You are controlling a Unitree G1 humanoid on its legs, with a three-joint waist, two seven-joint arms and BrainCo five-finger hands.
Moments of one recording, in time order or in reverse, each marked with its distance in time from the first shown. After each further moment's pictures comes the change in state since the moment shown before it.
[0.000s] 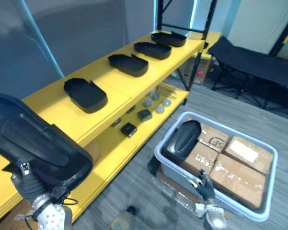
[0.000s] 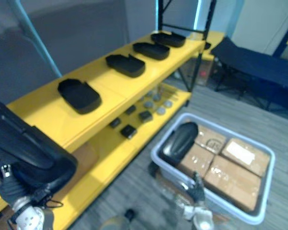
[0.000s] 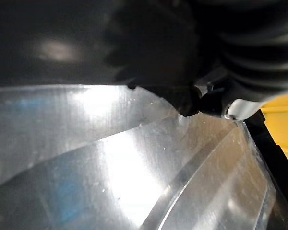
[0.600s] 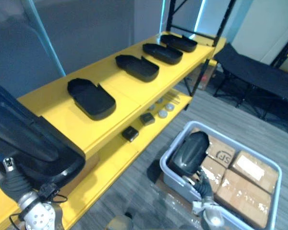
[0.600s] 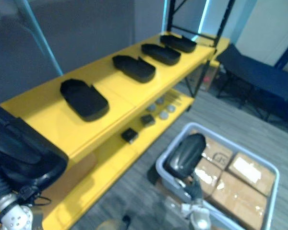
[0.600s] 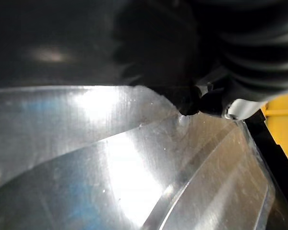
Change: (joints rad) left arm -0.027 0.070 0.063 -0.090 0.004 0.010 -0.005; right arm -0.023 0.028 -0.031 -0.065 -0.064 -0.010 -0.046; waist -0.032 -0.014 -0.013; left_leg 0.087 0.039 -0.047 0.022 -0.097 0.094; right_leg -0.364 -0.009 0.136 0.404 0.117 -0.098
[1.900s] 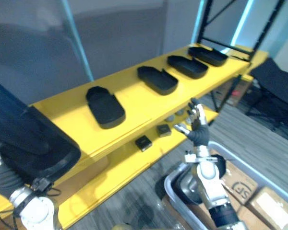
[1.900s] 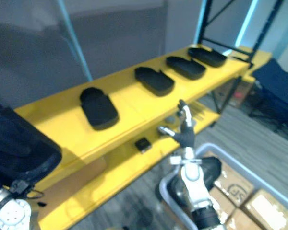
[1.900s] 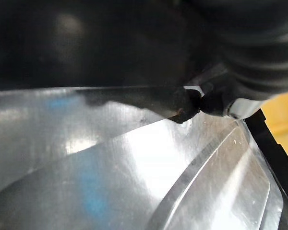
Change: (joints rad) left arm 0.015 -0.051 0.044 -0.043 0.112 0.037 0.028; right arm -0.298 -0.076 0.230 -0.421 0.060 -0.089 -0.051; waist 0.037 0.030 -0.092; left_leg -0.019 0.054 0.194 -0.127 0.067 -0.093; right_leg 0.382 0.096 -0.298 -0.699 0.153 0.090
